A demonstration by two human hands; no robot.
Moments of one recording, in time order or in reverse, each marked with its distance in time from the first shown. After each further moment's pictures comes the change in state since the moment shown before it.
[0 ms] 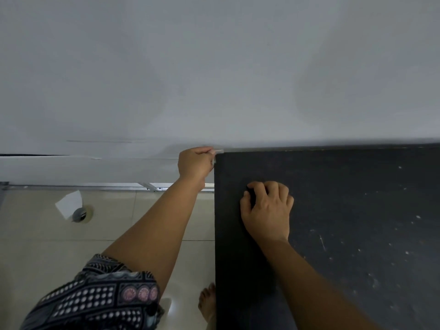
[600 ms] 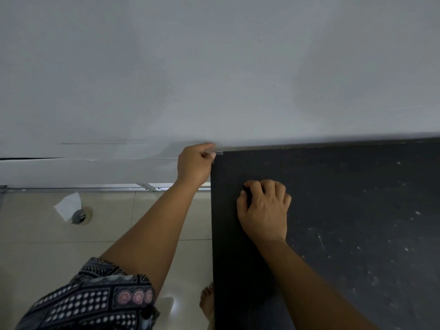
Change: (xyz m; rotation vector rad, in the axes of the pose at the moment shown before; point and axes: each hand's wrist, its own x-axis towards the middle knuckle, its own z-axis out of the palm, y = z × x) left_hand 0.003 -0.006 -0.002 0.477 -0.120 0.363; right_hand 0.001 0.000 -0.002 -0.017 -0.045 0.012
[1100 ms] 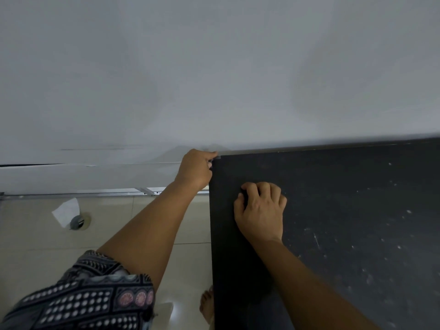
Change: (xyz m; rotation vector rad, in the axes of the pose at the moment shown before) left_hand -0.002 0.007 -0.007 0.329 -0.170 0.147; right_hand -0.001 -0.005 -0.004 -0.011 -0.010 0.009
